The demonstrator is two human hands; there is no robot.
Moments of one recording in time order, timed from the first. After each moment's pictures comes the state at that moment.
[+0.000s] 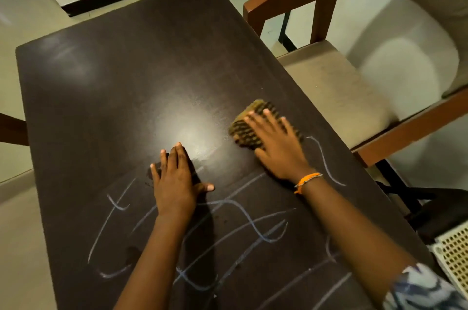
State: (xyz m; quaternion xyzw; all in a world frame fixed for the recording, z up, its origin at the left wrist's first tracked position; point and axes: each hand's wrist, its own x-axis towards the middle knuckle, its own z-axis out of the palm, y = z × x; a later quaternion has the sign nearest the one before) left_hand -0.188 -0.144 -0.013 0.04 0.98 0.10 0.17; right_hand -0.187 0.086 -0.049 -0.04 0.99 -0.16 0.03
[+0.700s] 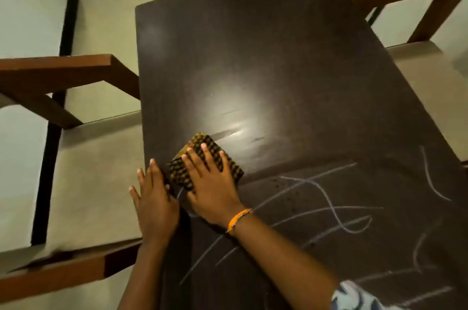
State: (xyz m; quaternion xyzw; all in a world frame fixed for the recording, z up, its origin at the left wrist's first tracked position) left_hand -0.108 -0.334 -0.016 -0.19 0.96 0.18 0.07; right_hand -0.137 -0.219 -0.054 -0.24 0.95 -0.21 0.09
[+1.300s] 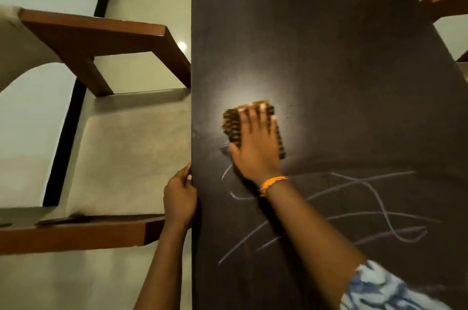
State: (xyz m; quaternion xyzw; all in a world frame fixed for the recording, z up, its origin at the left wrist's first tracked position) left_hand -0.083 -0.385 -0.035 -0.30 0.85 0.42 0.04; right_hand -0.178 -0.245 -0.053 -0.12 0.97 -0.19 0.02
